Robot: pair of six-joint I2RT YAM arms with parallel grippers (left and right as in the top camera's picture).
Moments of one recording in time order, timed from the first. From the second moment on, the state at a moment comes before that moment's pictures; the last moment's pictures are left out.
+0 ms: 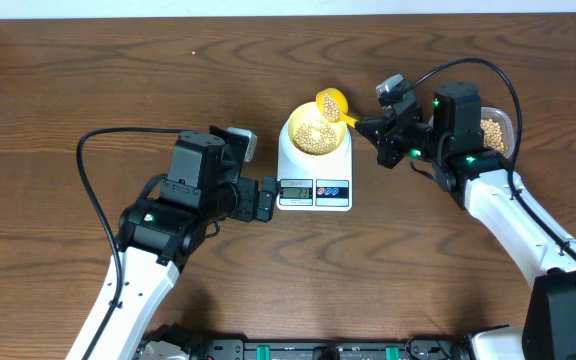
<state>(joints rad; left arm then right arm) -0.33 1.12 0.95 -0.74 0.20 -0.14 0.21 1.57 0.95 -0.02 -0.65 -0.09</state>
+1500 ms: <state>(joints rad) -0.33 1.12 0.95 -0.74 0.20 -0.14 0.27 1.57 0.95 -0.02 -0.59 -0.13</state>
